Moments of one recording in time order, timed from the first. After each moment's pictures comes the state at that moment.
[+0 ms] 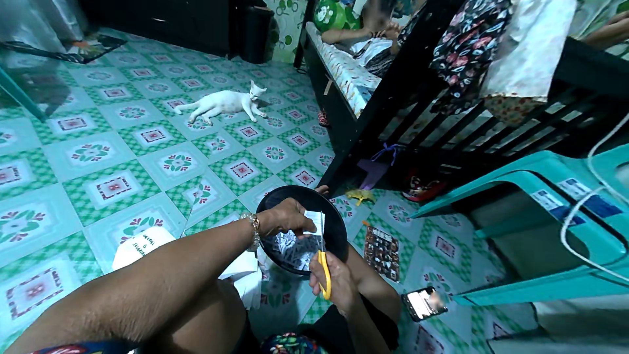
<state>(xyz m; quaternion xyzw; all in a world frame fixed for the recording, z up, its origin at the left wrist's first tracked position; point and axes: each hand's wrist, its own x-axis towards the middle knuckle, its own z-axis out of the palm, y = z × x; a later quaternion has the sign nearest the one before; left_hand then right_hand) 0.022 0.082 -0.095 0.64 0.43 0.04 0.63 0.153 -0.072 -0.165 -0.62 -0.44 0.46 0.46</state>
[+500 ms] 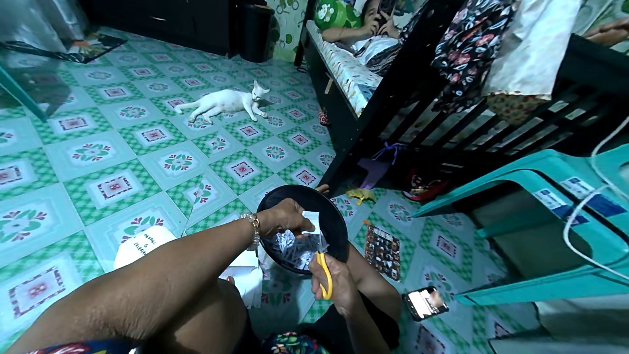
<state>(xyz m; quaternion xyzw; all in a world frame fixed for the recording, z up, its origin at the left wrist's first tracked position) 0.021 0.084 -0.098 0.63 0.43 0.04 0.64 0.155 -0.072 -0.170 -0.59 -0.42 0.51 0.46</state>
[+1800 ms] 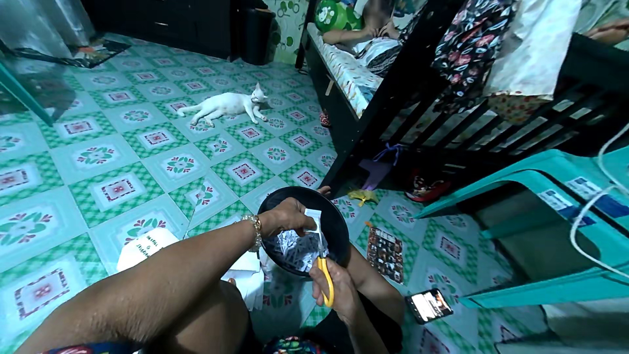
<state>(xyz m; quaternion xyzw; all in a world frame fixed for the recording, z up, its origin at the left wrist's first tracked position) 0.023 0.085 -0.098 0.65 0.43 0.06 0.62 0.153 -0.079 -0.172 -0.59 -0.45 0.48 0.46</state>
